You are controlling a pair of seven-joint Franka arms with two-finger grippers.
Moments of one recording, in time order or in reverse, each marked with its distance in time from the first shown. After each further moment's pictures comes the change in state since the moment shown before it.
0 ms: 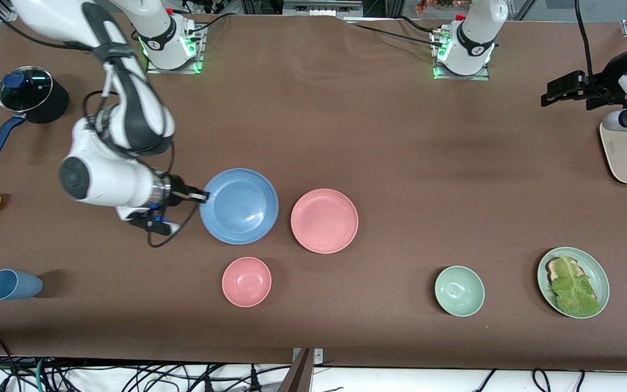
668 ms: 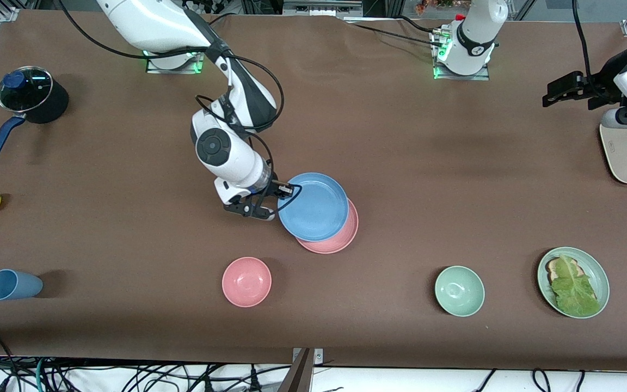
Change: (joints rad) left arm -0.060 -0.059 0.057 -0.092 0.037 0.068 0.018; right arm 0.274 0.164 0.000 0.064 -0.126 0.319 0.233
